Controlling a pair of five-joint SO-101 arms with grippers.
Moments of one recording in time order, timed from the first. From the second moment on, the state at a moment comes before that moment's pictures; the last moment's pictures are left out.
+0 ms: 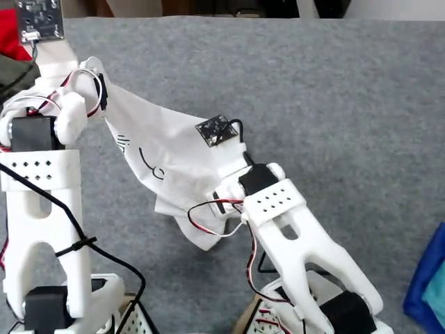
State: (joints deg) left arm -6.9 -23.6 1.5 64.9 -5.4; right arm -30.5 -25.9 47.9 63.3 -10.8
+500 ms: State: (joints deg) left arm -6.9 -23.6 1.5 64.9 -5.4; right arm -30.6 -18.9 47.9 62.8 -10.8
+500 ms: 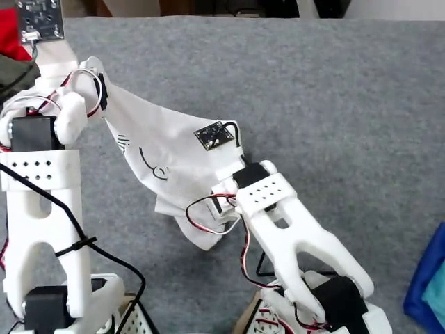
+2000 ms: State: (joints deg) left arm -6.9 -23.6 1.5 64.9 -5.4; right arm -15.6 8.7 7.0 75.8 -2.3
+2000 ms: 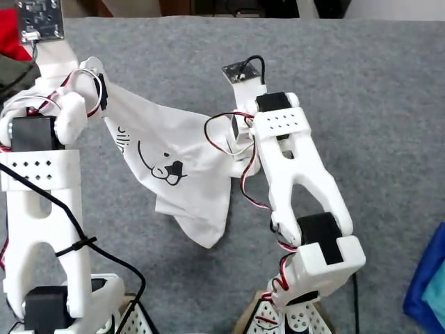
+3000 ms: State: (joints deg) left arm -6.9 -23.6 1.5 64.9 -5.4; right arm -15.6 9.3 7.0 81.3 -5.4
